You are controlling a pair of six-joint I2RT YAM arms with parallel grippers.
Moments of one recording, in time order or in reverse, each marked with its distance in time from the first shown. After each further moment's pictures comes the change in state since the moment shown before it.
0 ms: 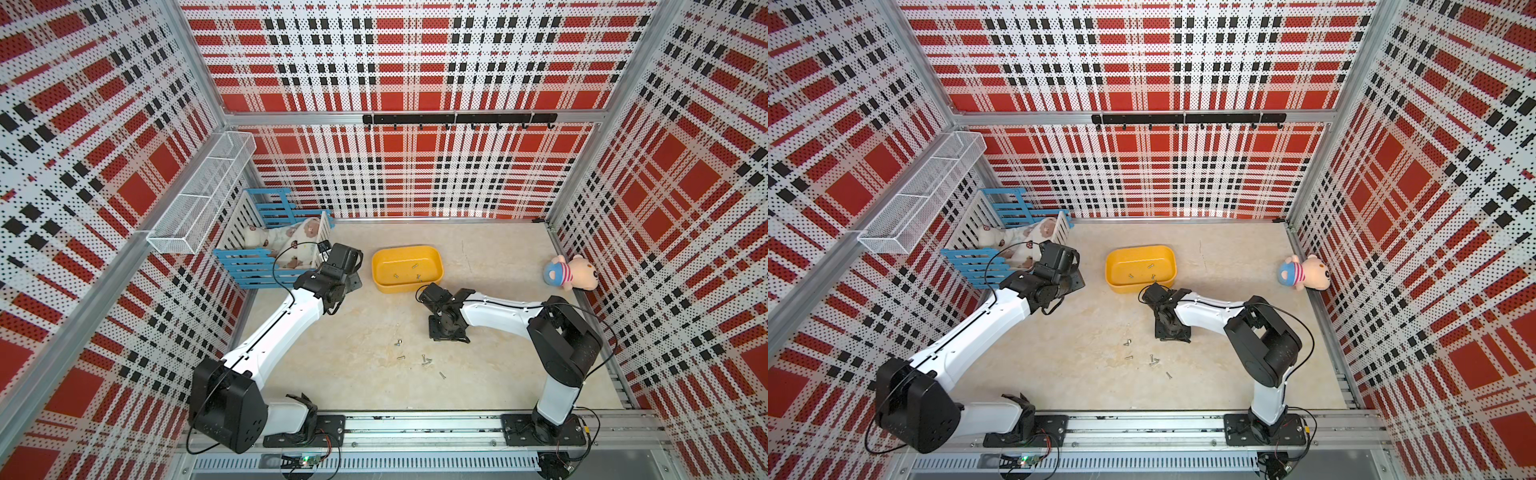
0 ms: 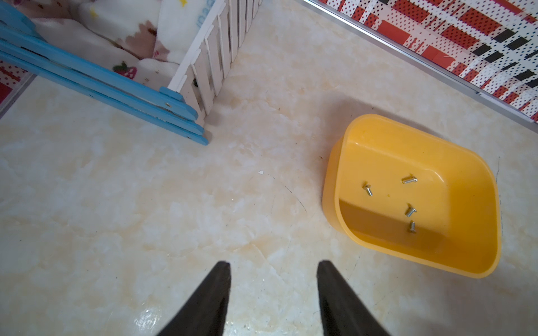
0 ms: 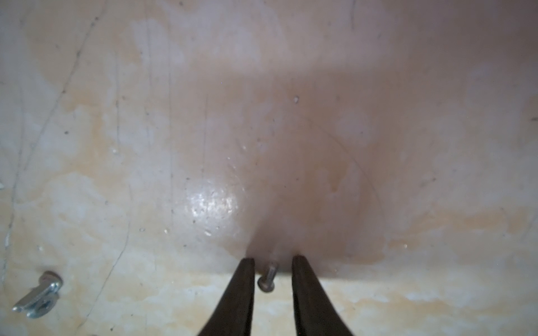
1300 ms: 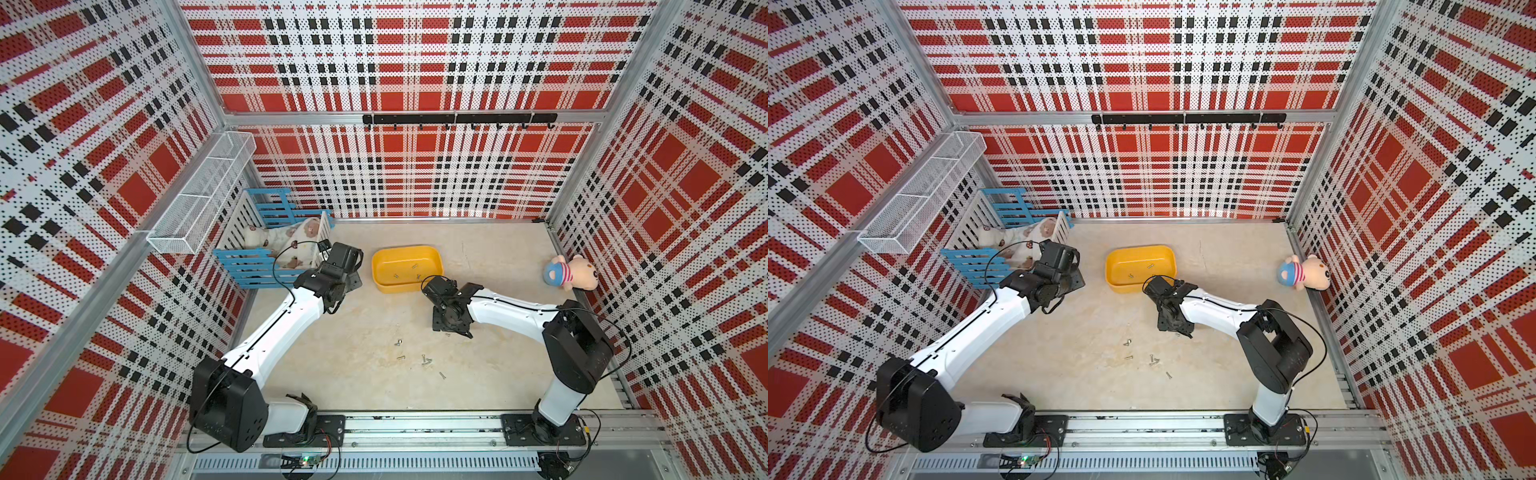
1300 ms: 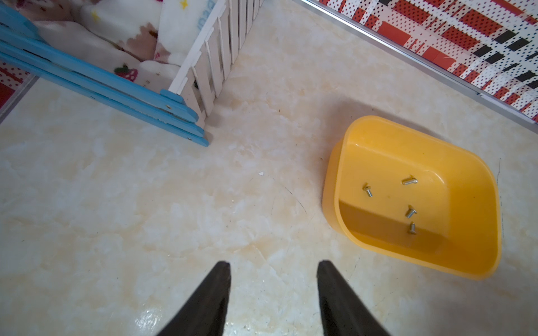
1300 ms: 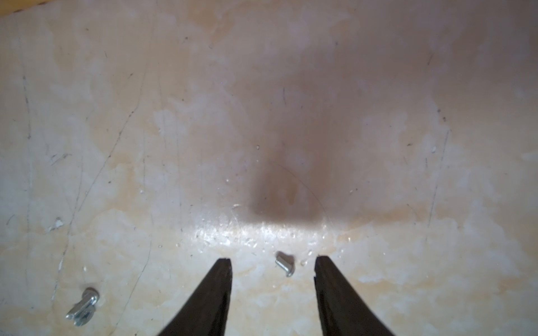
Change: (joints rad) left arm 0.000 0.007 0.011 -0.005 -0.003 0.000; right arm -0.024 -0.062 0.026 -0.037 0.108 0.048
